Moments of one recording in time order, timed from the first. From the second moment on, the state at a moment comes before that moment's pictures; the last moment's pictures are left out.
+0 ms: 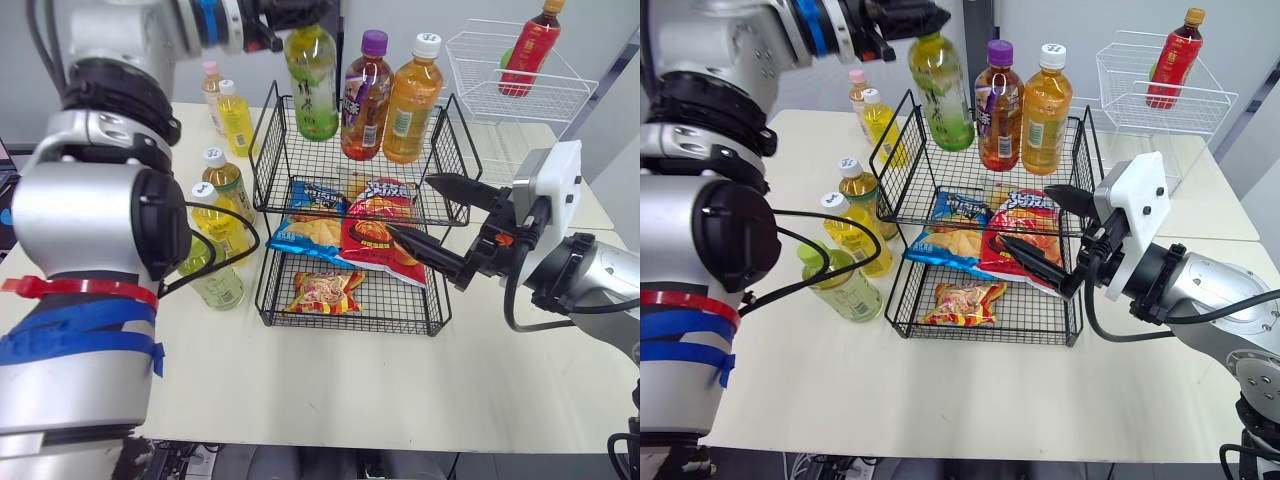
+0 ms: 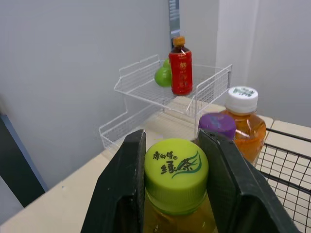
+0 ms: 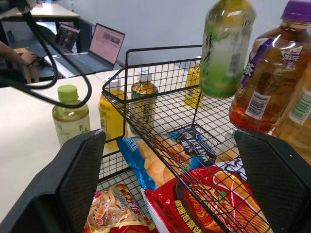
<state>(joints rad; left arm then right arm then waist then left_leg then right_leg) -1.76 0.49 0.07 1.28 -0.10 0.29 -1.06 -0.46 -0.82 -0.20 -0.82 1.15 0.86 0.16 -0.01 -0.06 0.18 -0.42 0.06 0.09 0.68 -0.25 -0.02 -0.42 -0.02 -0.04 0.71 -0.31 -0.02</state>
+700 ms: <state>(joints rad) -1.75 0.51 0.08 1.29 -0.07 0.26 -1.07 -0.37 -0.86 -0.26 -0.83 1.15 0.82 0.14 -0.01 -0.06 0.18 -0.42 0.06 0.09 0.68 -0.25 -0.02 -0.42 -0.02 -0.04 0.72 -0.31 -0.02</state>
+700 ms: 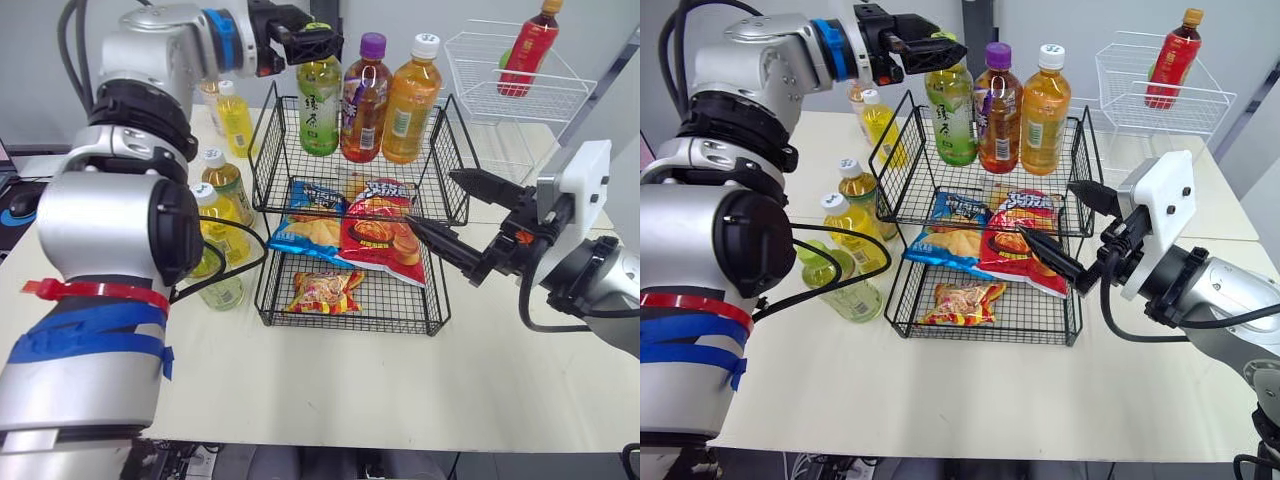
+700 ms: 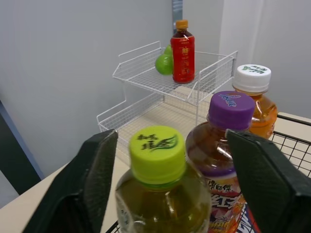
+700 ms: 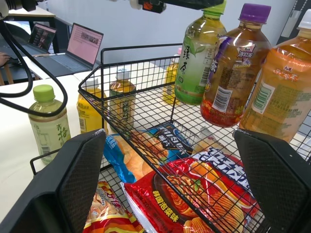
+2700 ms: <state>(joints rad) -0.20 0.55 0.53 -0.68 -0.53 1.06 -0.47 -0.64 -0.74 0.03 -0.51 0.85 0.66 1.02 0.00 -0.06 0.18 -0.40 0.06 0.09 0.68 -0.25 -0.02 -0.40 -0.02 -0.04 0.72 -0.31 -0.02</state>
